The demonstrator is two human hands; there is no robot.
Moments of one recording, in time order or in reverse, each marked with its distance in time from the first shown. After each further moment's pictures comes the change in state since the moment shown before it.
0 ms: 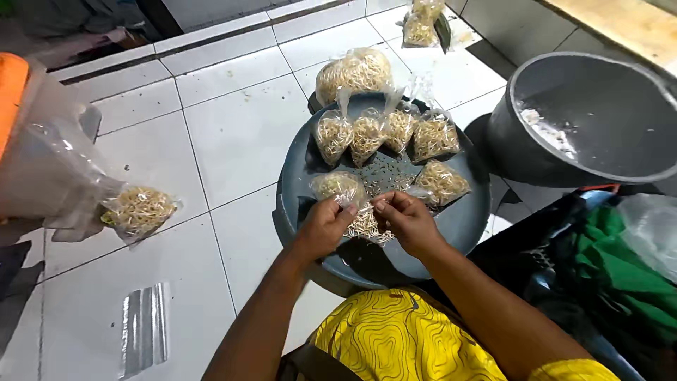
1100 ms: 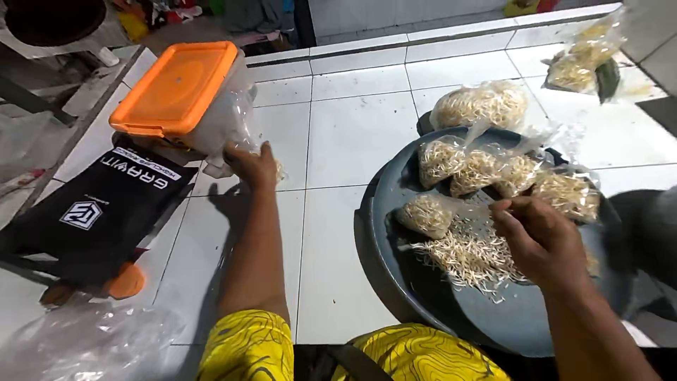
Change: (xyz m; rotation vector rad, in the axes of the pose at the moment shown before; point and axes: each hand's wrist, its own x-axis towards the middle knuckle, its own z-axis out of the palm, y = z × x) left_hand -0.072 -0.071 -0.283 0.506 1.486 -0.425; right_hand 0.054 -0.048 -0.005 -0.650 -0.088 -0.432
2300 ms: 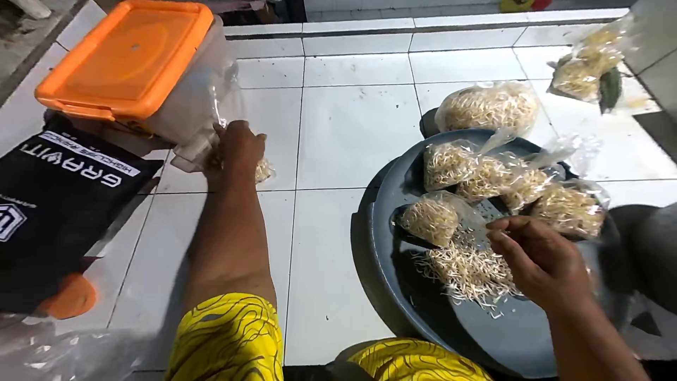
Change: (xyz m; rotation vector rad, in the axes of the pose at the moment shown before) left_hand 0.073 -0.019 0.041 0.537 -0.476 0.183; right_hand 0.011 0.008 0.019 0.025 -0.094 0.037
